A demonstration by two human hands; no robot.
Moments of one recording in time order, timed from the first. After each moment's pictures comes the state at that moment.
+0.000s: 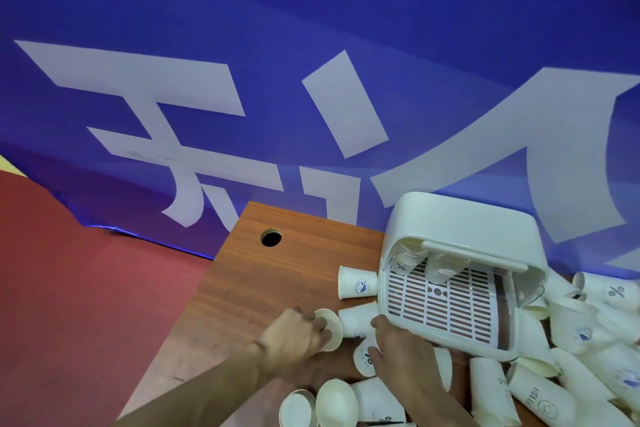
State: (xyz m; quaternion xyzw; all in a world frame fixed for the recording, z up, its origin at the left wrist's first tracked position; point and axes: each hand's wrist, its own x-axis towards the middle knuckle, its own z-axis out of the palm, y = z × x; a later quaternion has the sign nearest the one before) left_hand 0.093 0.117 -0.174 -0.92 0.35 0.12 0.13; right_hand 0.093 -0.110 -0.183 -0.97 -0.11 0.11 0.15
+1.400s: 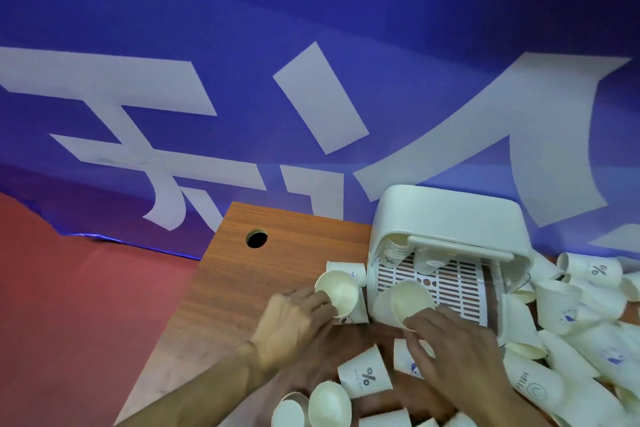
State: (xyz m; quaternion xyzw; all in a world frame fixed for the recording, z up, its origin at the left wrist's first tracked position) left_hand 0.111 0.098 -0.130 -0.95 0.28 -0.10 -0.10; right_hand 0.094 -0.184 -0.128 -0.95 -0.25 -0.14 0.13
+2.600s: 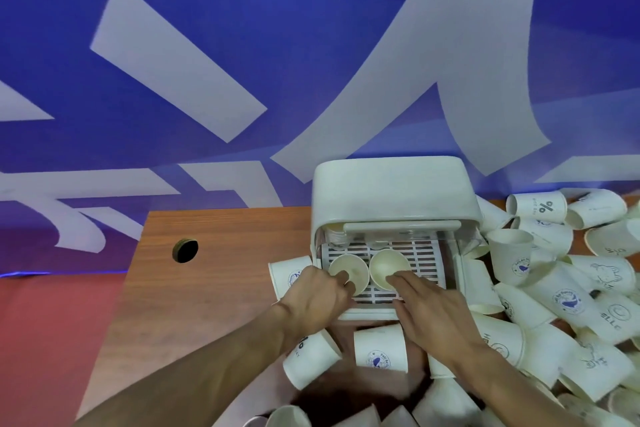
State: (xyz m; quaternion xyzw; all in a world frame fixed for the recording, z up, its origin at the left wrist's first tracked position) left_hand 0.207 -0.025 -0.190 -0.88 0.46 0.13 0.07; right_hand 0.136 -0.248 -0.207 -0.98 -0.14 -0.05 0.09
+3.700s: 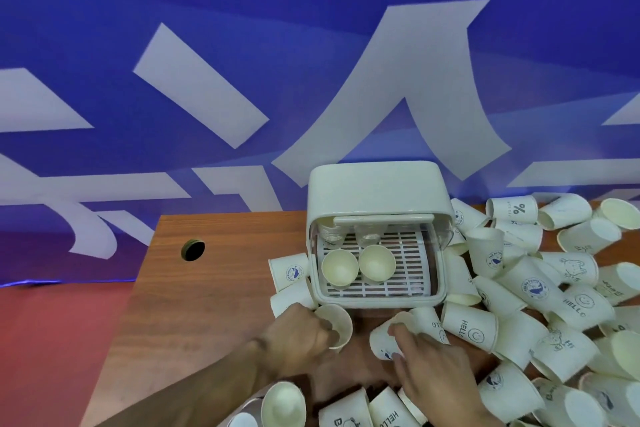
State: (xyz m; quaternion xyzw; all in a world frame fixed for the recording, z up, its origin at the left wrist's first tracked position) left_hand 0.135 0.005 -0.173 -0.84 0.50 0.19 0.05; right_hand 0.042 -0.237 -0.185 -0.99 -0.09 0.02 0.12
